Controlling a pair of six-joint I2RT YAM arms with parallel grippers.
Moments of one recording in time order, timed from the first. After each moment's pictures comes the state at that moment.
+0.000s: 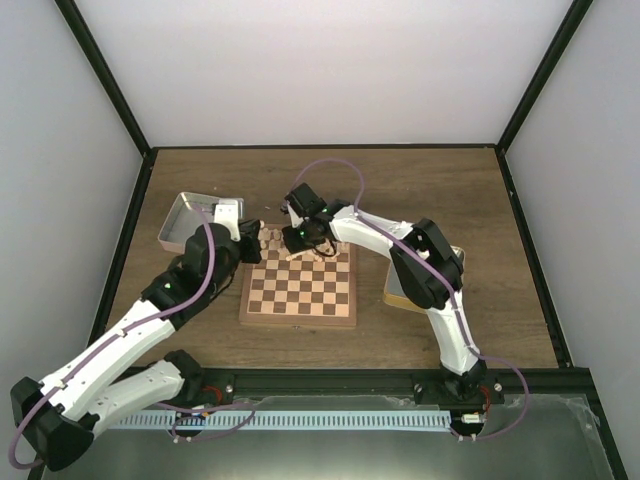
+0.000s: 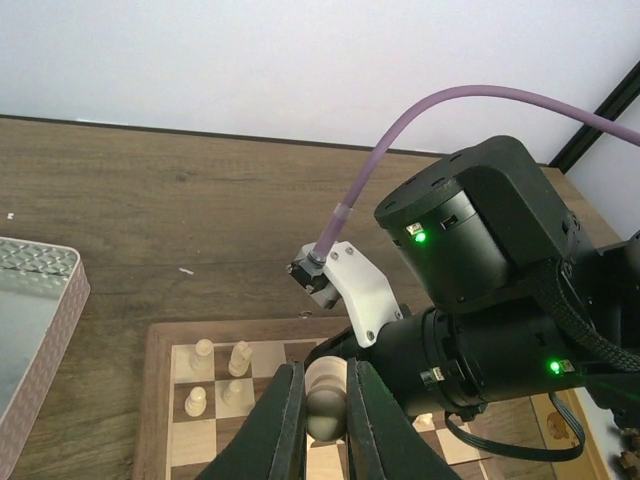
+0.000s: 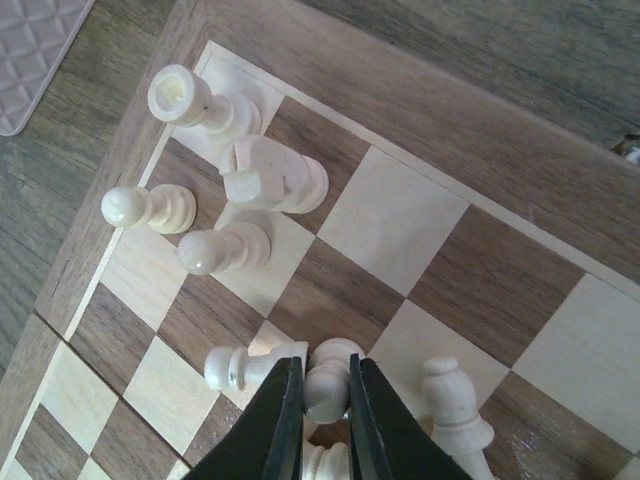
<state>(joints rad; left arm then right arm) -0.68 0.88 0.79 -0.28 -0.30 -0.42 0.78 2.14 1.65 -0.54 -0.19 0.35</state>
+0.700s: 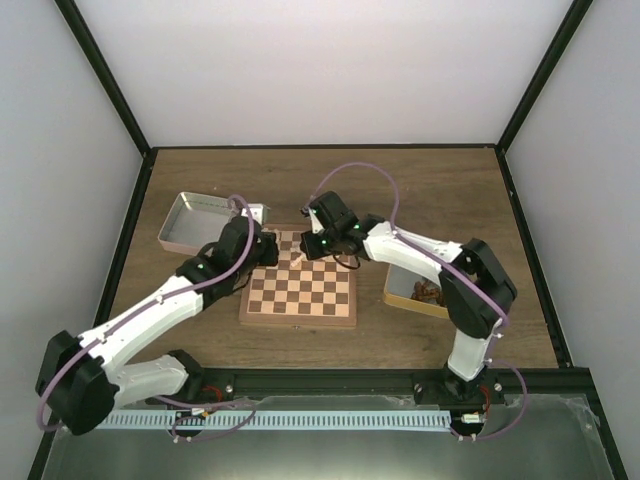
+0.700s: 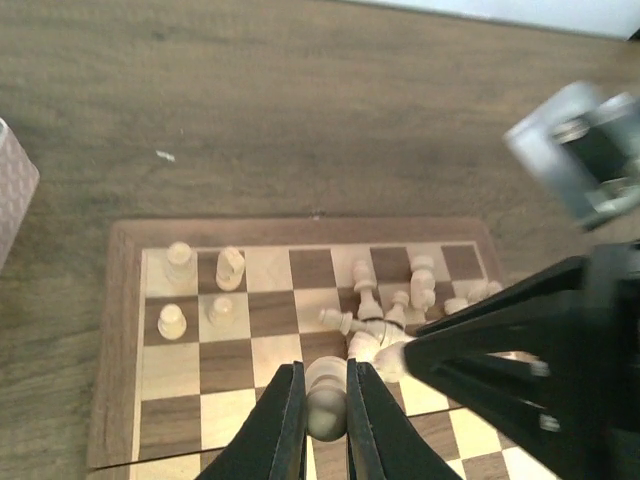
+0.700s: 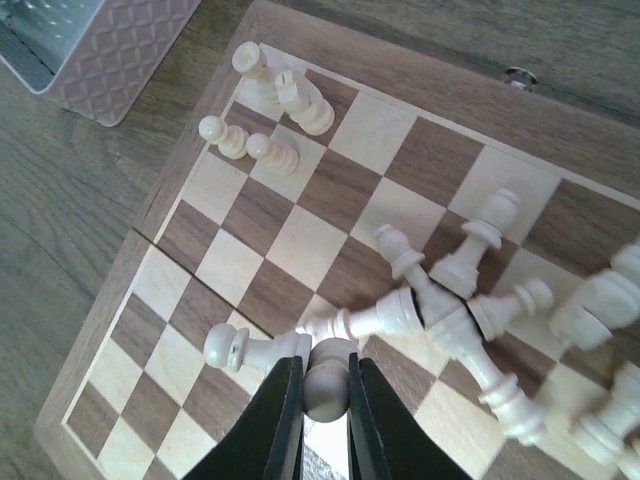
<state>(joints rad) -0.67 1.10 0.78 -0.27 -0.24 -0.48 0.78 1.81 1.31 -0.39 -0.17 0.40</state>
